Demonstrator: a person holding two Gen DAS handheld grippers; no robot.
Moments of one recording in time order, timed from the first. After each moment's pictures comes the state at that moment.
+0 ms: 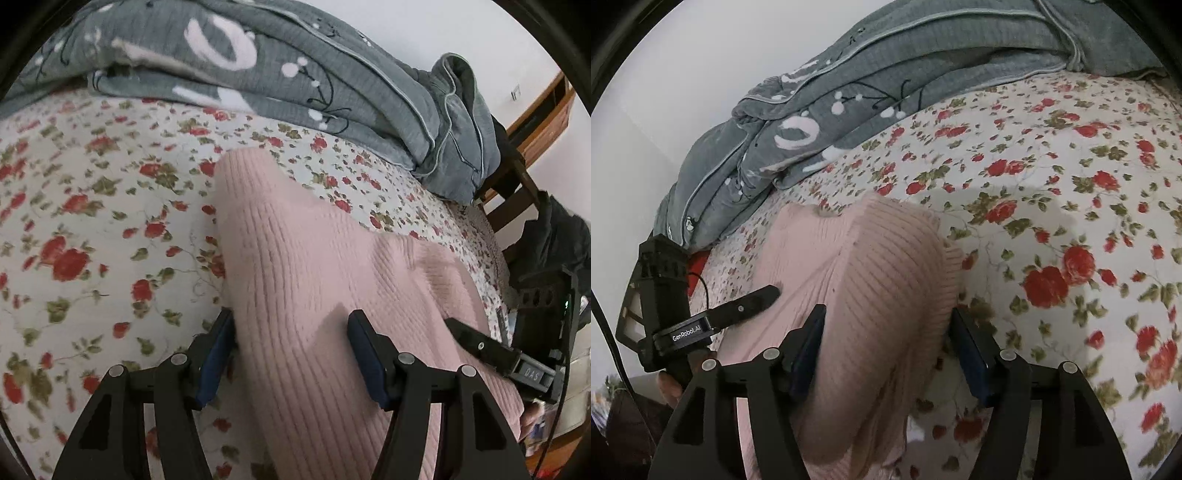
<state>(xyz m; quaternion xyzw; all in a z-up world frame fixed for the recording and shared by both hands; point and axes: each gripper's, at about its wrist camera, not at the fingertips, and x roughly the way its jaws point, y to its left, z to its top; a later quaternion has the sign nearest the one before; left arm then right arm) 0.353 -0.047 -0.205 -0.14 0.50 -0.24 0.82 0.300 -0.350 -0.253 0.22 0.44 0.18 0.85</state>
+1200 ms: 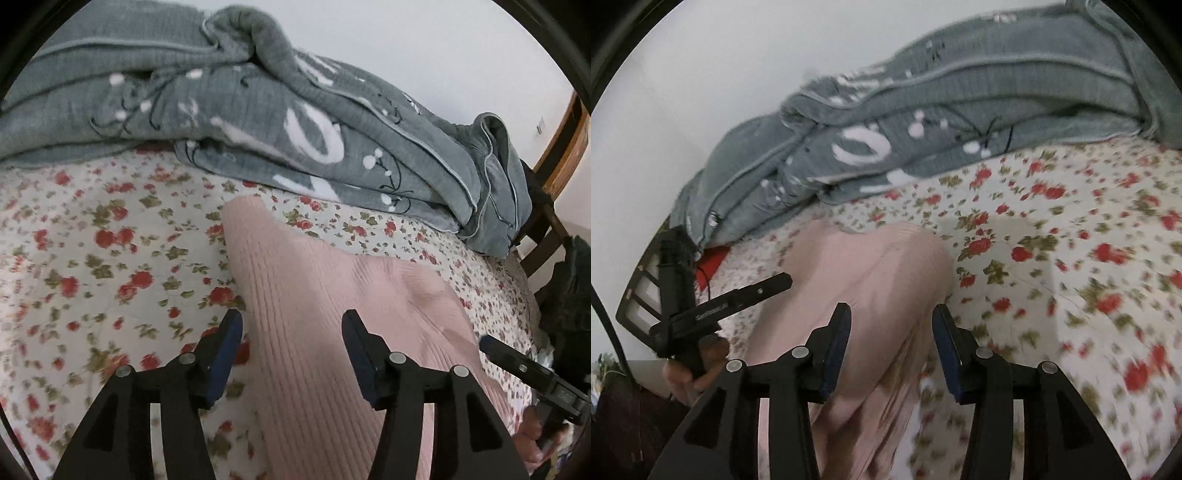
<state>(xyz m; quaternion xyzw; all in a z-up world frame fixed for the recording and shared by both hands) 0.371 0.042 -0.157 -0.11 0.44 -0.14 0.88 0.310 -0.281 -0.189 0.17 0.39 0.22 0.88</state>
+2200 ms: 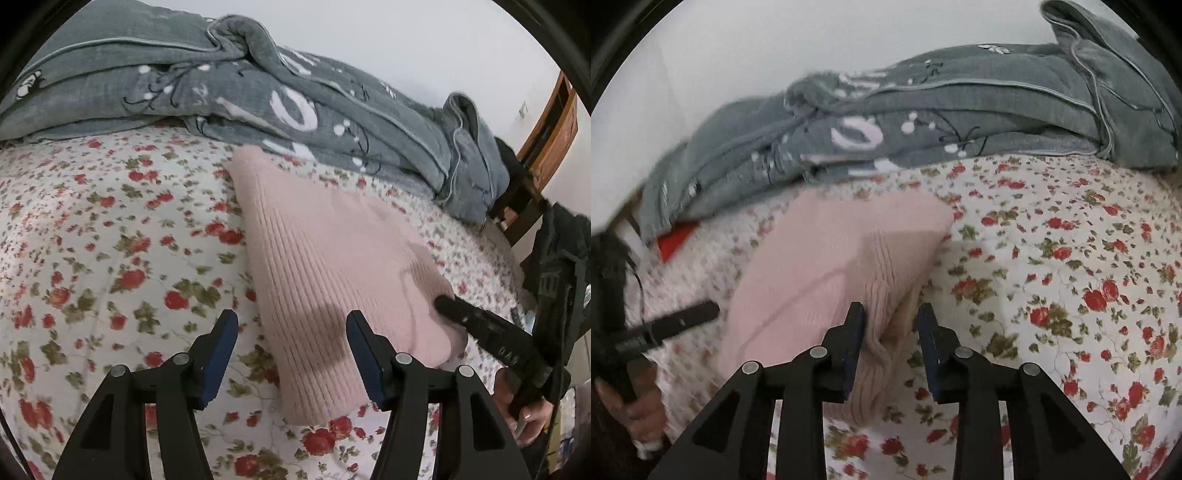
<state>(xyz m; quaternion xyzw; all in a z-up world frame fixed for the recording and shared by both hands) 0.268 0.042 -0.159 -0.10 0.45 -0.15 0.88 0.253 -0.252 -0.215 0.08 0.39 0.14 0.90</state>
